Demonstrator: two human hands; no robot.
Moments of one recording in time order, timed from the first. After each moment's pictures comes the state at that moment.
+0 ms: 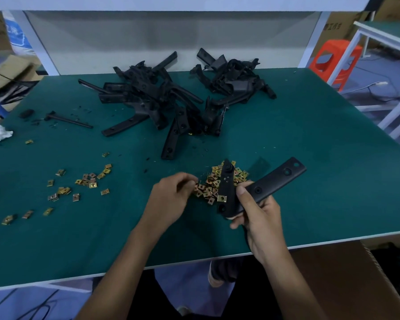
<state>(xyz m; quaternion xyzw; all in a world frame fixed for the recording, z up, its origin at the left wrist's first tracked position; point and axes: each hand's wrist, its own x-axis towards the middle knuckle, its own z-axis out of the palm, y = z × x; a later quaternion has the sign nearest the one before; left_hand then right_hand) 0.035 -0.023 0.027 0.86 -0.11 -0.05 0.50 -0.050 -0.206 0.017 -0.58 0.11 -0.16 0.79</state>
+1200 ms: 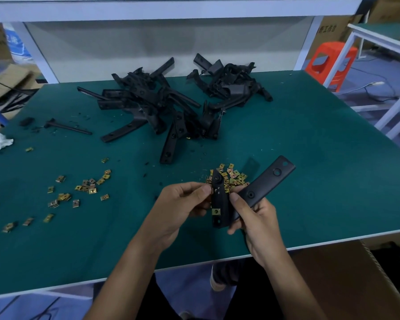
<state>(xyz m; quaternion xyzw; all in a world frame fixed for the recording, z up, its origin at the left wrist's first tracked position) 0.005 -0.040 0.062 0.63 -0.05 -0.23 0.74 -0.053 -0.206 0.017 -0.57 0.09 -0.13 0.80</state>
